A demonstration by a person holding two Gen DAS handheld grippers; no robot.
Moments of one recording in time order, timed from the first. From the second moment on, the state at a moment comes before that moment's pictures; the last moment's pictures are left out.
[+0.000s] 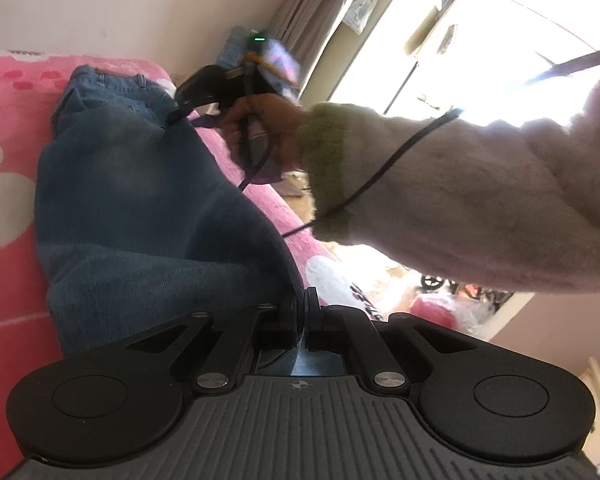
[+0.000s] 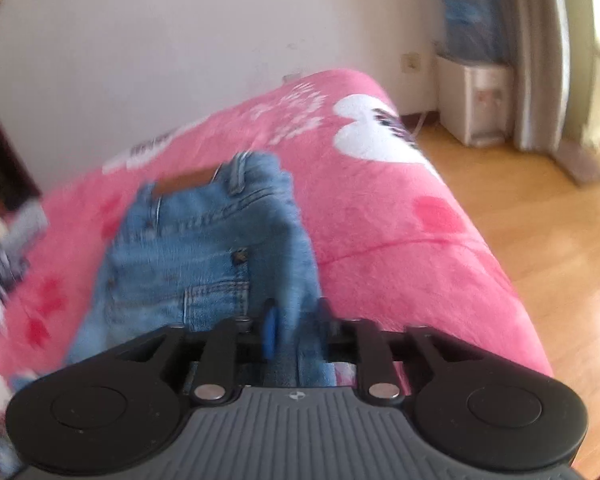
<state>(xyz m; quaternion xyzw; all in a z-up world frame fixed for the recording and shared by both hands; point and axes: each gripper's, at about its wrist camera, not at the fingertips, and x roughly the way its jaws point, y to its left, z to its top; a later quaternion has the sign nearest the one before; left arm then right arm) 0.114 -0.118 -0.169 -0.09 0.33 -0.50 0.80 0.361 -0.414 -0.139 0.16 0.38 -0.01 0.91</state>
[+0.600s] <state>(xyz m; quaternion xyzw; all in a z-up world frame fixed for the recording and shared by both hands) 0.084 -0.132 -0.162 -0.02 0.31 -0.46 0.83 0.218 -0.445 -0.117 0.32 0.47 0.08 0.81</state>
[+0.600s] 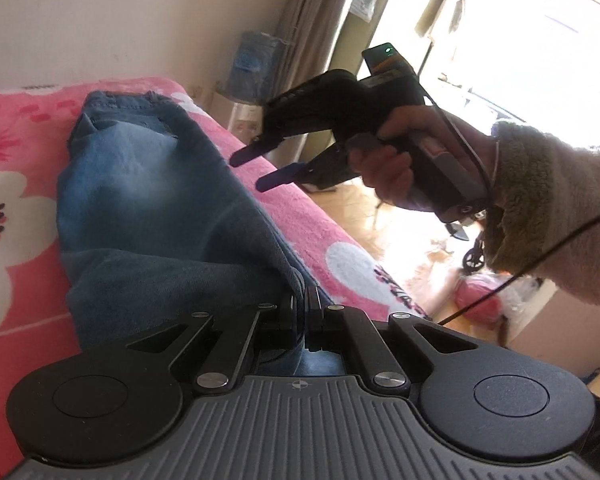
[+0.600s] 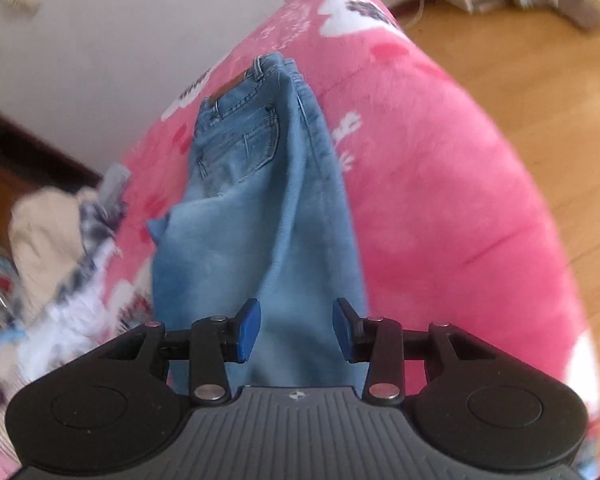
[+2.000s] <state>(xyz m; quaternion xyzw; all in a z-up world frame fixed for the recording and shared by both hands) 0.071 -0.168 -0.163 0.01 0.37 -0.46 0.81 0.222 -0.449 -0.146 0.26 0.45 0.07 0.85</state>
